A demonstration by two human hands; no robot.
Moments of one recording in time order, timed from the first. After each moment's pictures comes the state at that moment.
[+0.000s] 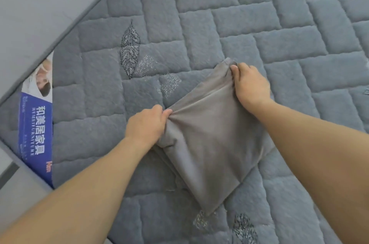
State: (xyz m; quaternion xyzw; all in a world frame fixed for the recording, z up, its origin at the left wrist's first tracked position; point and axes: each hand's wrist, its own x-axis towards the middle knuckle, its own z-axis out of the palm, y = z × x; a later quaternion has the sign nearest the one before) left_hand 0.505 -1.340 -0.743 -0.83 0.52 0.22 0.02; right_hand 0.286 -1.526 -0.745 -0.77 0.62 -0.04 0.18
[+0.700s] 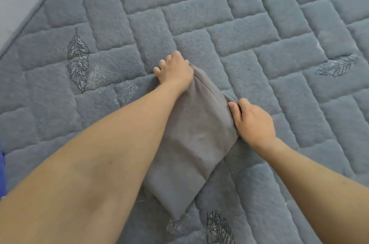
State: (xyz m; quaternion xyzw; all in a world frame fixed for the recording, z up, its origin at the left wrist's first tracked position) left_hand 0.380 -1.540 -0.747 -0.85 0.45 0.28 -0.08; right_hand 0.153 -1.459 -0.747 -0.76 0.63 -0.01 0.15
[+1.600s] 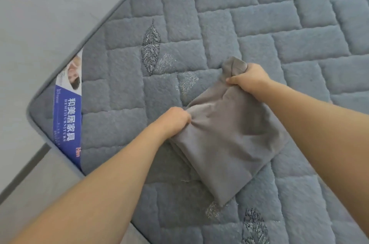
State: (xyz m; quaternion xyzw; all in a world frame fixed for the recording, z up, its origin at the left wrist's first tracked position) left_hand 0.494 -1.353 -0.723 -0.78 0.32 0.53 -0.05; right_hand 0.322 -1.534 -0.726 -0.62 0.65 -0.01 0.44
